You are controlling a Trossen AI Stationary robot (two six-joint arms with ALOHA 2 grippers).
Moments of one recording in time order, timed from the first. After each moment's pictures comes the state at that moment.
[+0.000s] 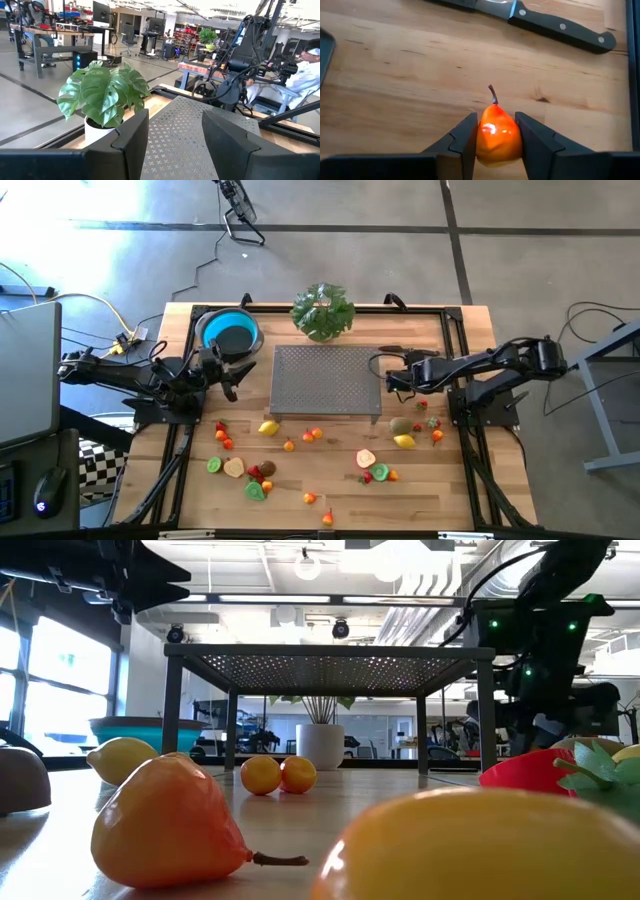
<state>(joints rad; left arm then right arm) -0.16 0.39 0.29 0.20 -0.60 -0.14 -0.11 1.38 0.59 -0.76 0.53 1.31</state>
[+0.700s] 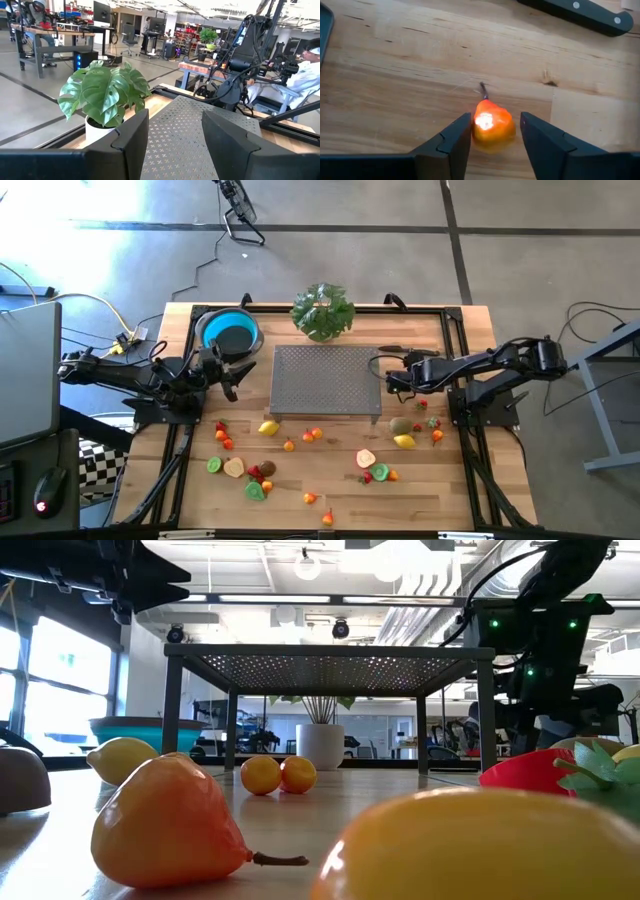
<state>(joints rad) -0.16 0.39 0.29 0.20 -0.60 -0.14 -0.10 1.38 0.59 -0.76 0.46 1.30</state>
